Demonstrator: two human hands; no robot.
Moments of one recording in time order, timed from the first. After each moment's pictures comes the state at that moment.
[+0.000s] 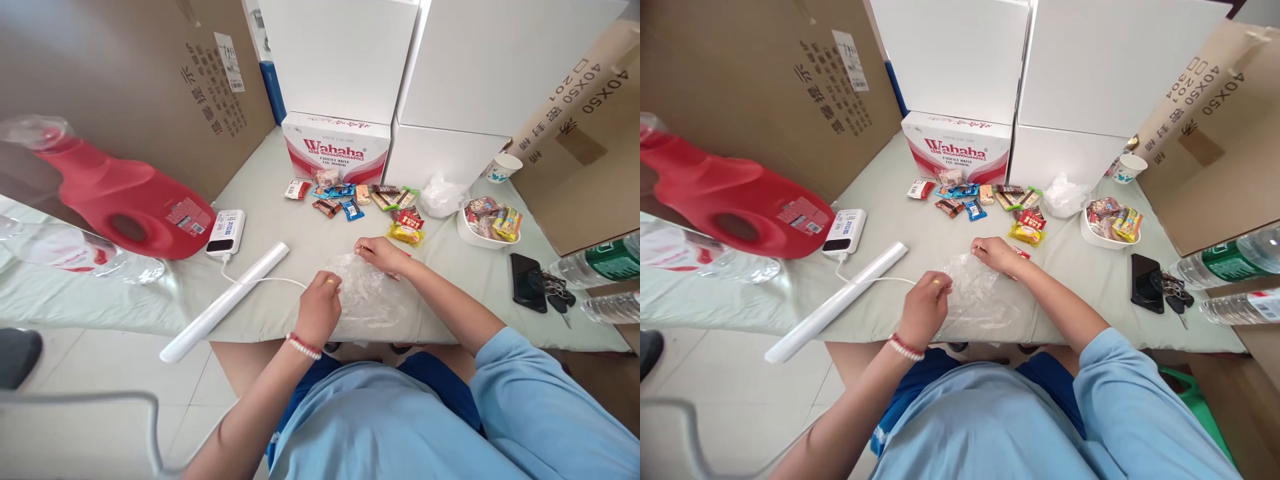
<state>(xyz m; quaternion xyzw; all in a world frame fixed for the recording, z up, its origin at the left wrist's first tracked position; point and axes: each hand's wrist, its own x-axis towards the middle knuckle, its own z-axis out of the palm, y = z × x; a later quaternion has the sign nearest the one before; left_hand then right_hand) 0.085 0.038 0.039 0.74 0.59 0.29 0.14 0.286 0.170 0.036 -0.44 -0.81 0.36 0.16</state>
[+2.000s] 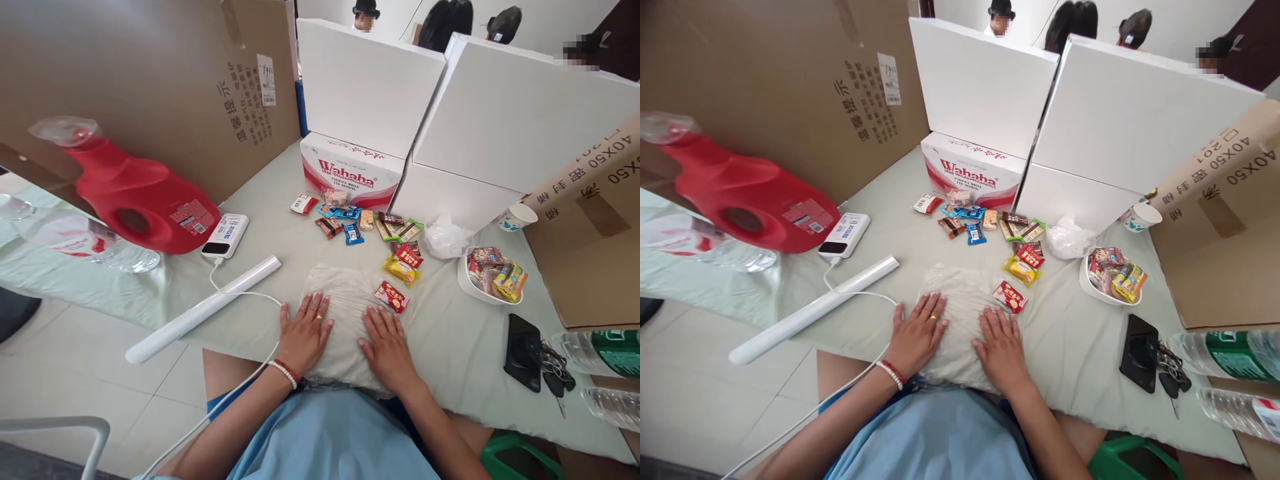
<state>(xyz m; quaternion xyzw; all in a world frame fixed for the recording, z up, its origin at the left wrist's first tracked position) 0.110 0.034 -0.015 0.74 0.67 0.07 0.03 0.344 0.040 -0.022 -0.49 -0.86 0.08 0.13</state>
